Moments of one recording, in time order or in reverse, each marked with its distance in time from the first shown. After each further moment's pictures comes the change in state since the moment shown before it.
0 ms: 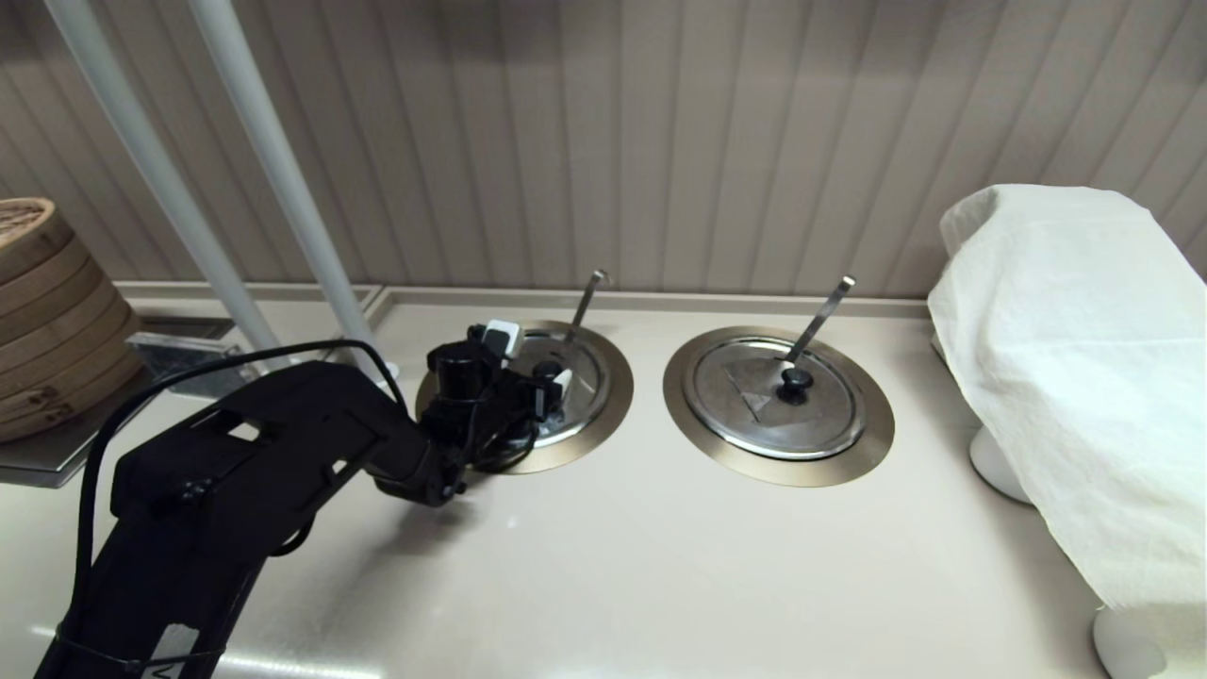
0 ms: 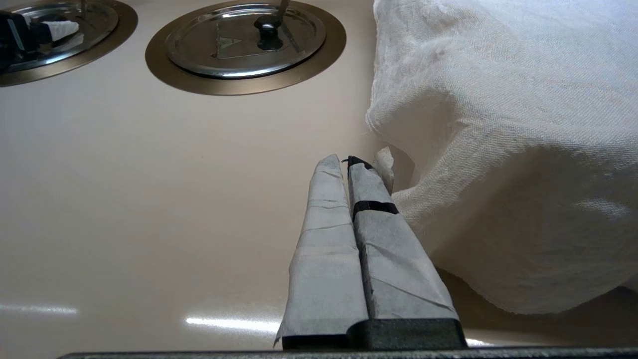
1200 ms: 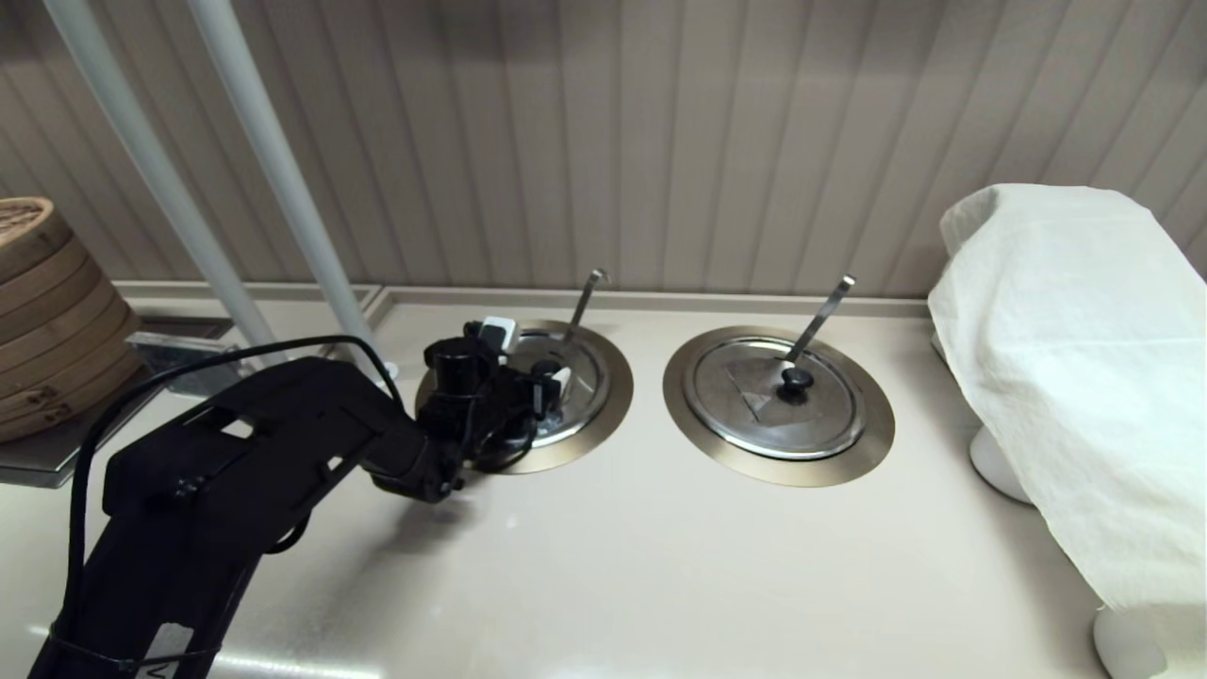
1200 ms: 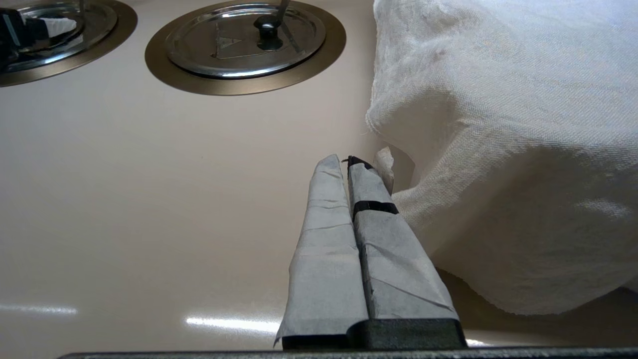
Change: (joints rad) left arm 0.008 -0.020 -0.001 0.002 -0.002 -0.038; right arm 0.000 0.000 0.000 0.000 0.000 0.000
